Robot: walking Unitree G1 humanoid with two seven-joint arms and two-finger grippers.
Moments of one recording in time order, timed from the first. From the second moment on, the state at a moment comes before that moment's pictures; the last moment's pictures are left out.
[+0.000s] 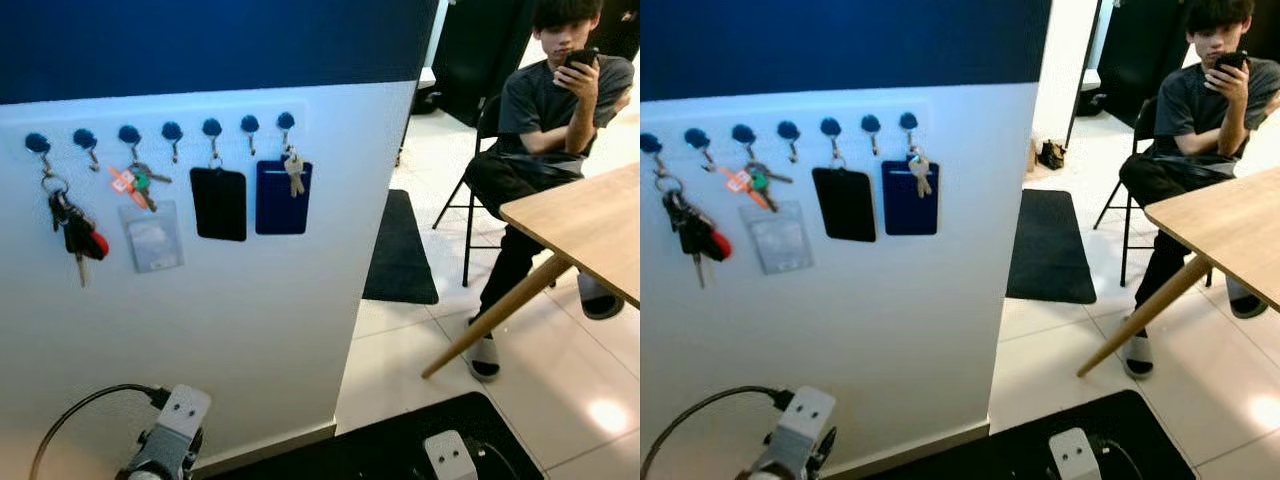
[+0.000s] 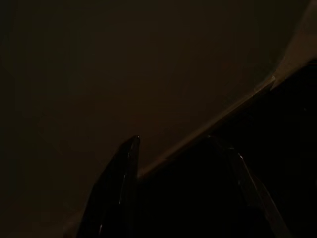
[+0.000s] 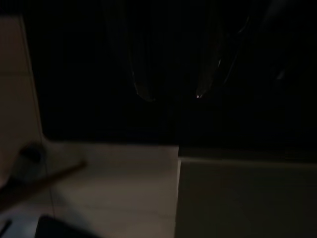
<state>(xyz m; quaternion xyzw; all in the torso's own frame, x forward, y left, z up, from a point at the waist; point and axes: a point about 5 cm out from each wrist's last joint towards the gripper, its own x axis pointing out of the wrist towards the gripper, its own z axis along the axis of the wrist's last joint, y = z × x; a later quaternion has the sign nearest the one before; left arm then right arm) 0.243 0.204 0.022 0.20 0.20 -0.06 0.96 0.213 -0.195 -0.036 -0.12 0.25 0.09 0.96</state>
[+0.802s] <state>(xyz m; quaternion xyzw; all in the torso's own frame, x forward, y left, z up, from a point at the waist) 0.200 0.217 -0.053 0.16 0.32 0.03 0.93 0.185 -0.218 -0.063 -0.12 0.32 0.02 0.94</state>
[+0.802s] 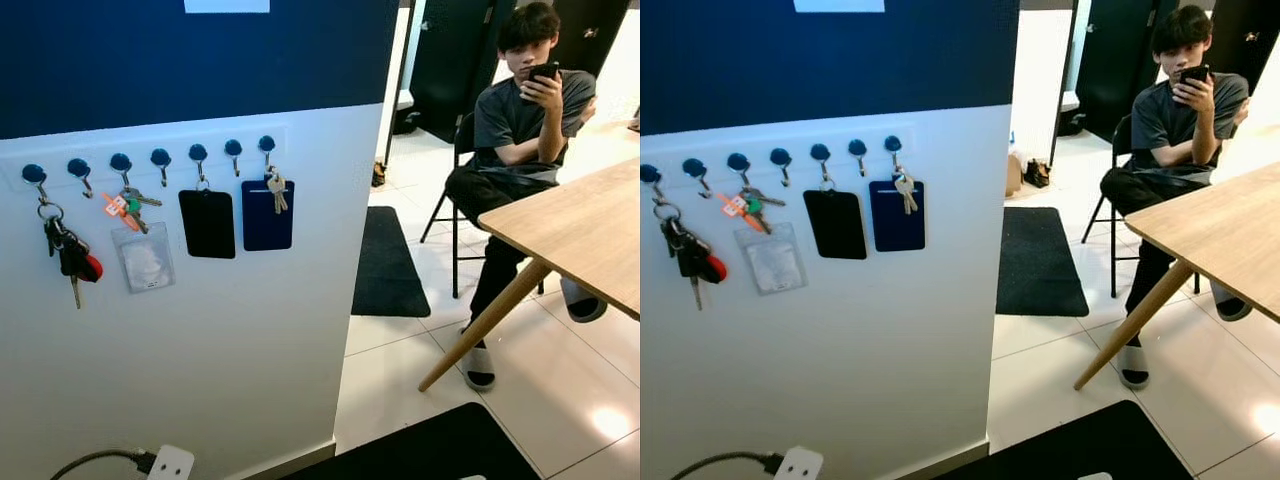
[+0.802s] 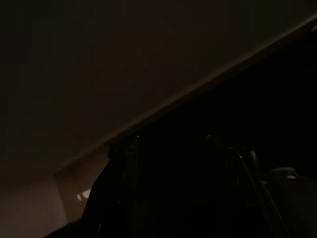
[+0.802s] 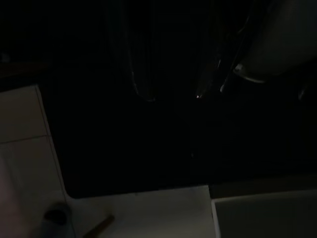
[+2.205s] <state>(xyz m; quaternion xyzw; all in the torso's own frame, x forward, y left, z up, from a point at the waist) 0.179 0.204 -0.070 0.14 0.34 0.02 0.93 0.179 -0.202 -0.068 -0.13 0.32 0.05 0.94</state>
